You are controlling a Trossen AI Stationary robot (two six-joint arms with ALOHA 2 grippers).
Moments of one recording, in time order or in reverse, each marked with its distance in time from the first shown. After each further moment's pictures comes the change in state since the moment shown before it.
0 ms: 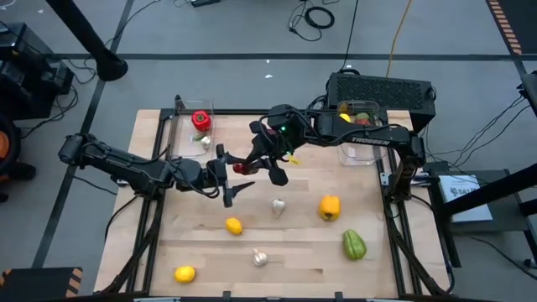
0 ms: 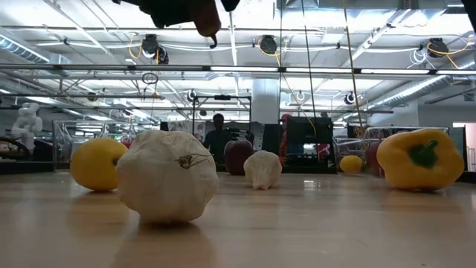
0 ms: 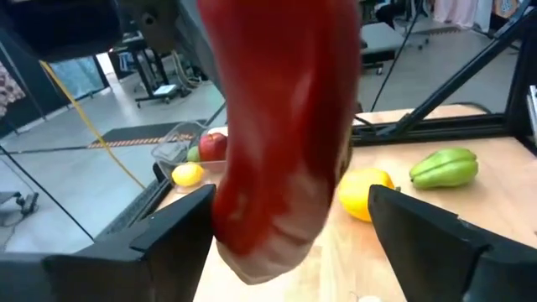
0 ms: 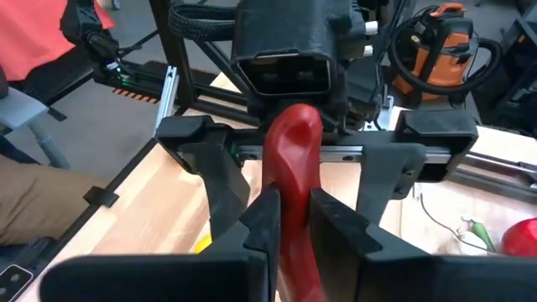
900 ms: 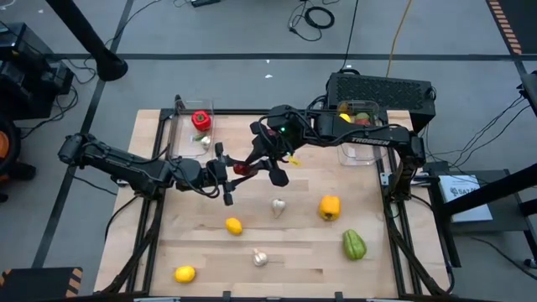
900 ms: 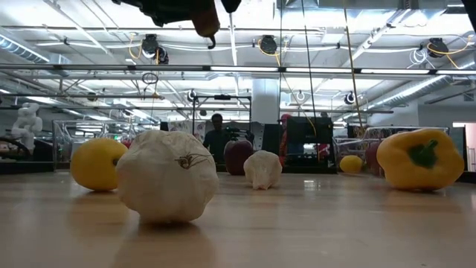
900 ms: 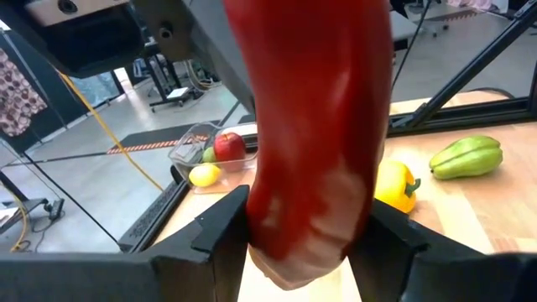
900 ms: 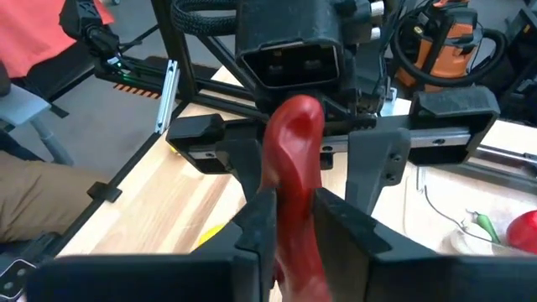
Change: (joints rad) left arm 0.000 -0.005 -0.001 -0.006 -0.028 0.061; right arm 0.000 -0.002 0.002 -0.025 0.005 0.008
